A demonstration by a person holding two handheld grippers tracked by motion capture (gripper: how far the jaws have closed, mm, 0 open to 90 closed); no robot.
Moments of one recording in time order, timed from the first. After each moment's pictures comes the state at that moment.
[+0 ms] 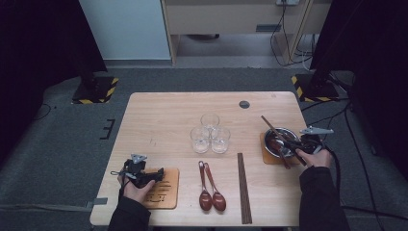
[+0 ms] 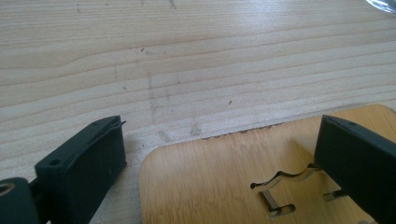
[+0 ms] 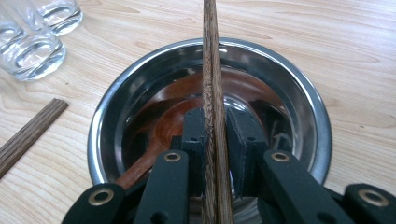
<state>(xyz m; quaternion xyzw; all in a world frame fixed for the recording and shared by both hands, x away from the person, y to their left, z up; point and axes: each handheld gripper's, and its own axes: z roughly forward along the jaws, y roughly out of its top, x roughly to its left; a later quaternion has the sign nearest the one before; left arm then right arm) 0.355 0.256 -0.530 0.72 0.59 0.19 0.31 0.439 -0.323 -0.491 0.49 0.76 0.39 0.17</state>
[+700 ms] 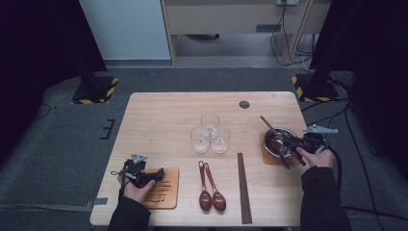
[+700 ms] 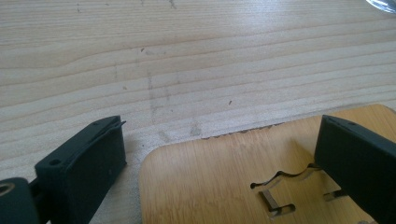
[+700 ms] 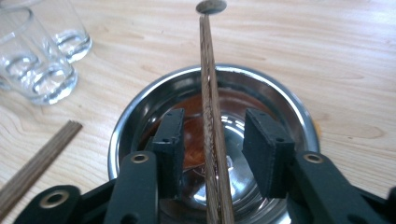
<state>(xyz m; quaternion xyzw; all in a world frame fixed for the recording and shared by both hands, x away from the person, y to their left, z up) 0.355 0.256 -0.530 0.72 0.59 0.19 0.31 0.432 -0.323 -0.476 0.50 0.74 0.42 0.19</state>
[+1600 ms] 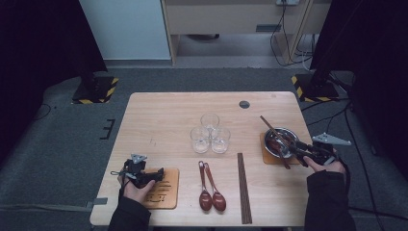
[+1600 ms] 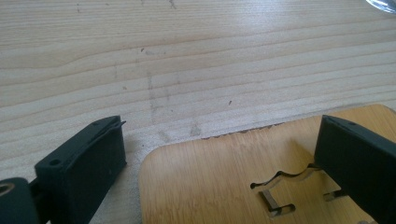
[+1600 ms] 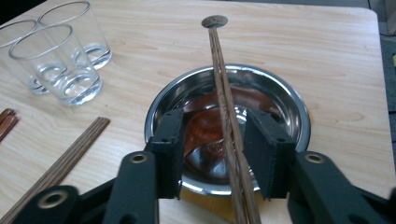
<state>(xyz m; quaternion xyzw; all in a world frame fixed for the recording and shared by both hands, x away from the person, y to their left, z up) 0.355 0.256 -0.530 0.72 0.59 0.19 0.31 0.388 -0.328 -0.463 0.50 0.72 0.44 0.20</state>
